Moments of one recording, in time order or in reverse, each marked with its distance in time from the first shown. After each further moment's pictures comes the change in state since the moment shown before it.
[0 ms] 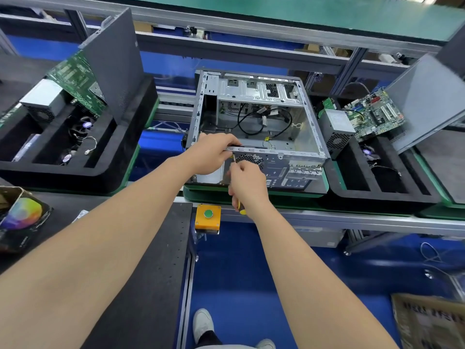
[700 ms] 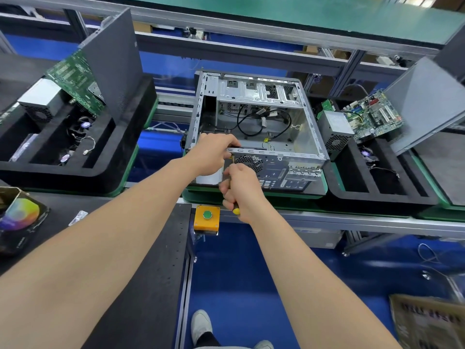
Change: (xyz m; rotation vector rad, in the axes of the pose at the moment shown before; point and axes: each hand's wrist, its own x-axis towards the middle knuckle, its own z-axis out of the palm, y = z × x) left_hand 0.005 0.003 0.006 0.007 0.041 -0.055; right_hand -0.007 -0.004 0.007 0.411 -0.166 0.196
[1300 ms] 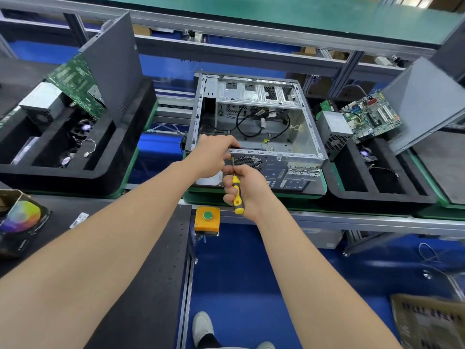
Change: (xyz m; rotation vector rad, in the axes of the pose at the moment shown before) left_hand -0.002 0.003 0.002 0.076 0.023 0.003; right_hand 0.005 -0.001 -0.017 0.478 -0.252 0.174
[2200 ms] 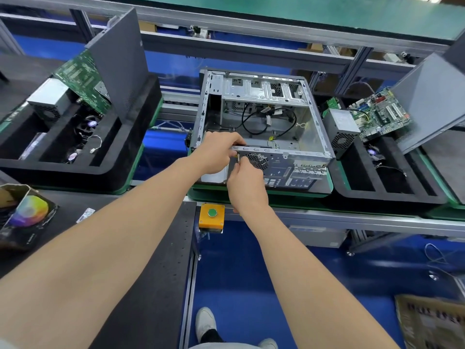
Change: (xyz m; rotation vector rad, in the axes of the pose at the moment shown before) left_hand -0.003 0.001 -0.007 -0.109 -0.029 -0.025; right_hand 0.006 0.019 0.014 -1.287 0.526 -0.502
